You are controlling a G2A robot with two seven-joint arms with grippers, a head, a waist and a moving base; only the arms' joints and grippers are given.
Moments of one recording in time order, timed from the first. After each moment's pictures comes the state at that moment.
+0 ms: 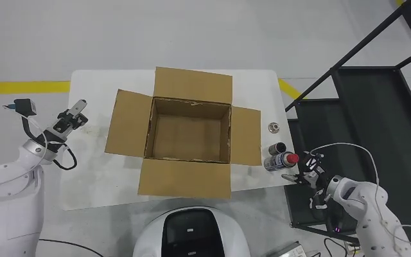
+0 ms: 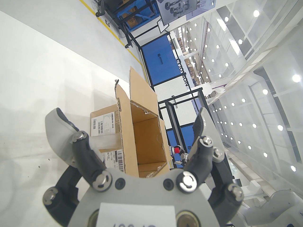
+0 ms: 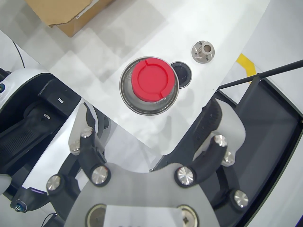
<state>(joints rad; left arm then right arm) 1.31 -1.07 -1.73 -1.50 -0.07 -0.36 -0.74 -1.85 -1.02 1.90 -1.61 -1.29 -0.85 0.16</state>
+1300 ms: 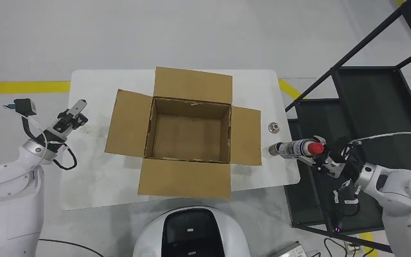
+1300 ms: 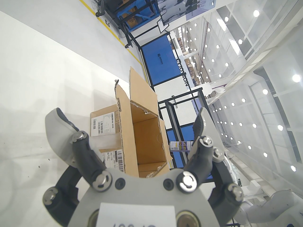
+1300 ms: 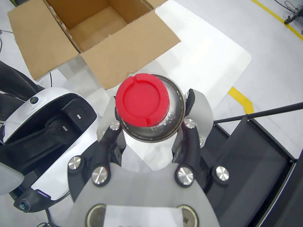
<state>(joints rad) 1.31 -1.07 -1.73 -1.50 -0.07 -0.36 -0.74 -1.94 -0.91 2.13 -1.85 -0.83 -1.01 0.36</state>
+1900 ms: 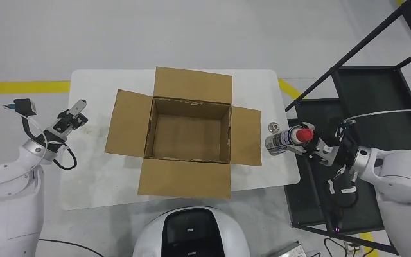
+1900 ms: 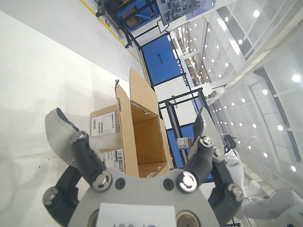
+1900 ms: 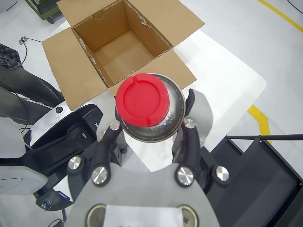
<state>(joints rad) 1.31 -1.07 -1.73 -1.50 -0.07 -0.36 -0.74 -1.84 -0.86 2.07 -2.01 -0.46 -0.85 0.73</state>
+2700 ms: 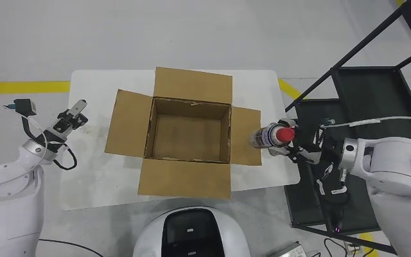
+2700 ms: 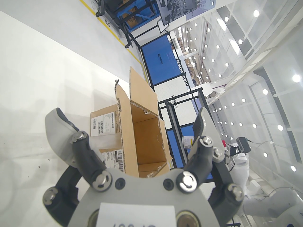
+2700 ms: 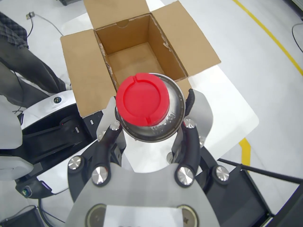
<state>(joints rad) 1.31 -1.07 -1.73 -1.50 -0.07 -0.36 -0.74 -1.66 -0.82 1.91 -2.20 -0.45 -0.84 0.91</state>
